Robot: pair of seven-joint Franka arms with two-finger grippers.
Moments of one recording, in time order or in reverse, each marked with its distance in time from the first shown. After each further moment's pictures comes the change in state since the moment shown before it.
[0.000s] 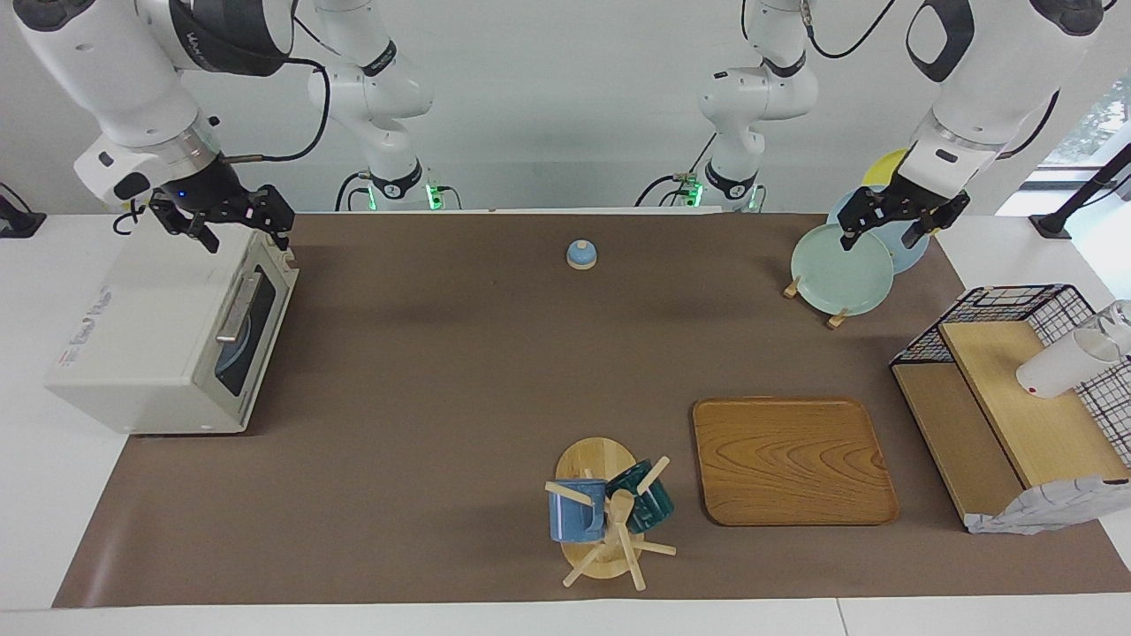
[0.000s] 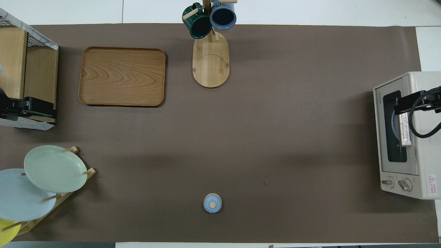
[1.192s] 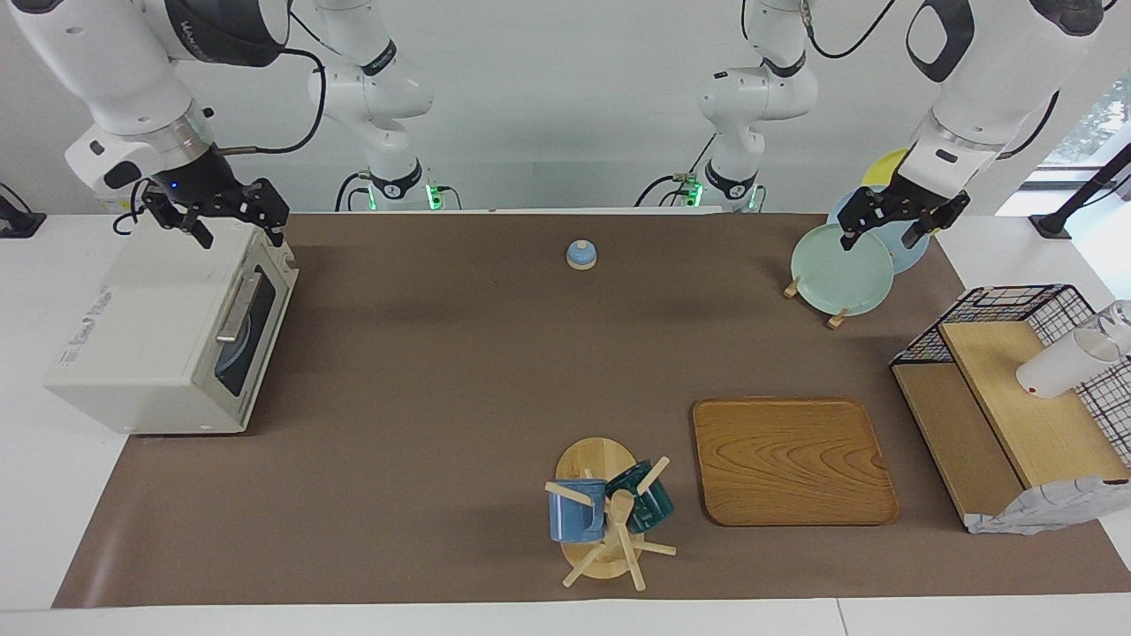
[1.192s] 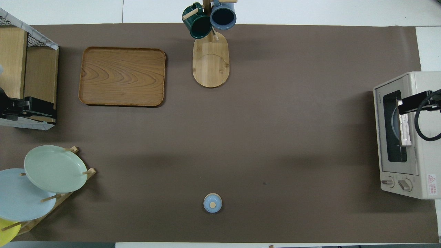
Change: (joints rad) left arm 0.000 0.000 0.000 0.000 0.000 0.000 0.000; right arm 0.000 -0.025 -0.003 -0.008 0.000 0.003 0.000
